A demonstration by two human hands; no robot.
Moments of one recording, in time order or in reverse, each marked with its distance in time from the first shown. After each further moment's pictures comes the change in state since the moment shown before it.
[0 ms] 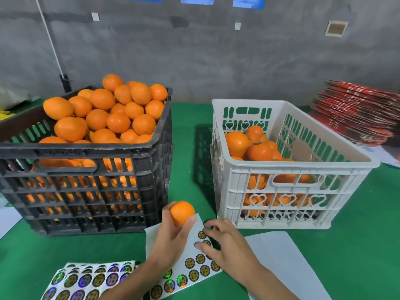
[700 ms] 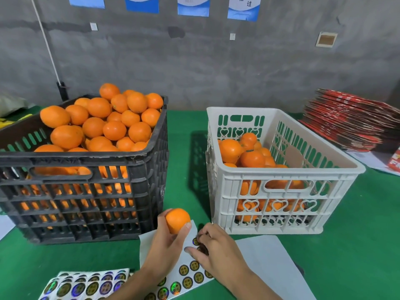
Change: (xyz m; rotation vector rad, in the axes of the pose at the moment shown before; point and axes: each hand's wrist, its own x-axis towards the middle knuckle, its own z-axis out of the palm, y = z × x) left_hand 0.002 -0.006 0.001 0.082 0.024 0.063; right_hand 0.009 -0.010 0.004 -0.158 0.035 -0.002
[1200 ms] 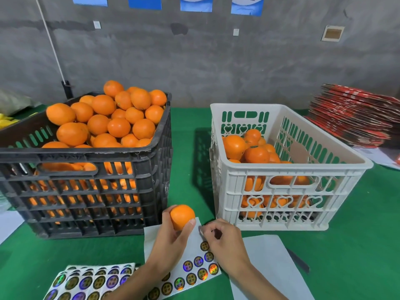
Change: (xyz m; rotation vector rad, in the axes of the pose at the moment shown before) left_hand -0.001 -0.003 -0.005 -0.056 -0.027 -0.016; right_hand 0.003 -0.004 0.004 0.593 0.197 0.361
